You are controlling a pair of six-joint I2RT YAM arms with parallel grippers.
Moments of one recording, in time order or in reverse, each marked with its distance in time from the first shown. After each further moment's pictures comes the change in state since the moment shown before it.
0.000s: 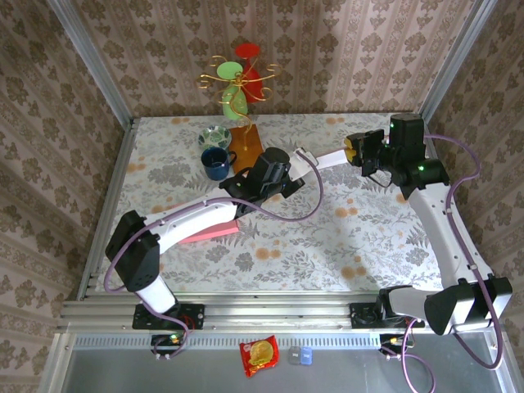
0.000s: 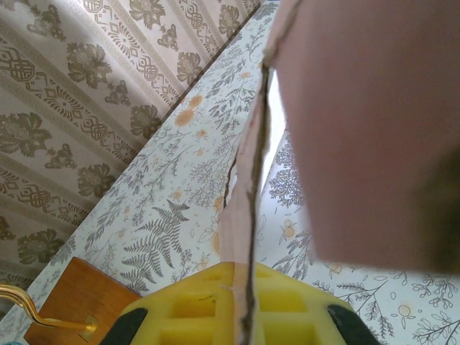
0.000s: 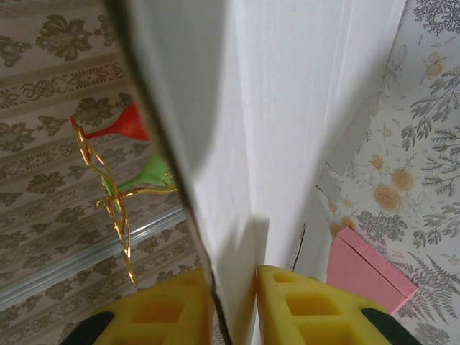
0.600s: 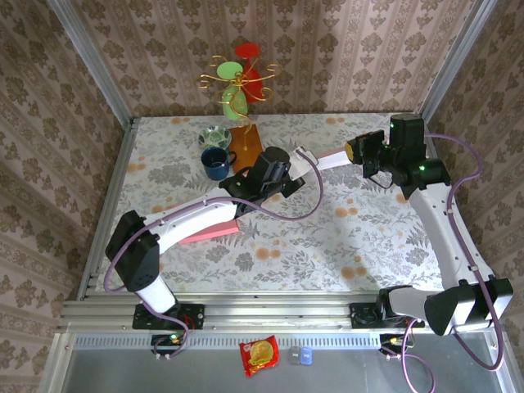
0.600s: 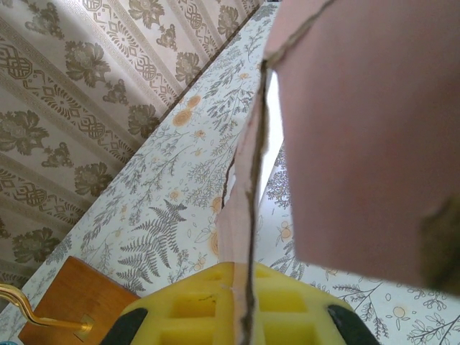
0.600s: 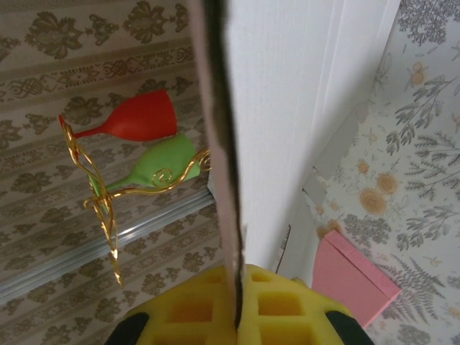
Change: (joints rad) left arm 0.000 0.000 0.007 -0.010 0.007 -0.015; right arm 0.000 -0.003 0.010 -0.043 0.019 -0.046
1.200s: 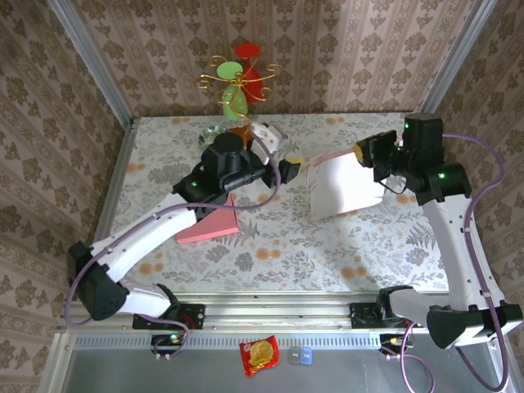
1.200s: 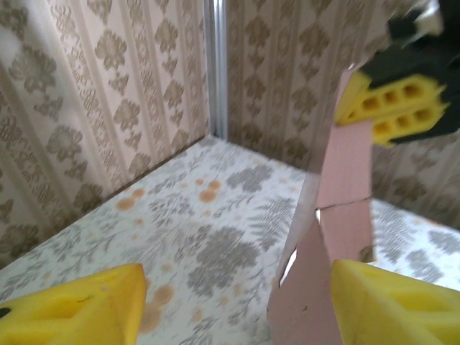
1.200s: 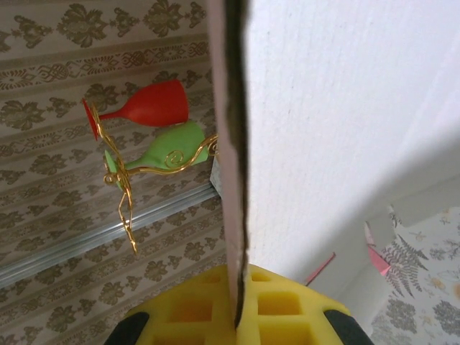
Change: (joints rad) left arm 0.110 -0.303 -0.047 0.045 0.369 -0.362; right arm -0.008 -0.077 0.133 -0.208 0.006 -0.024
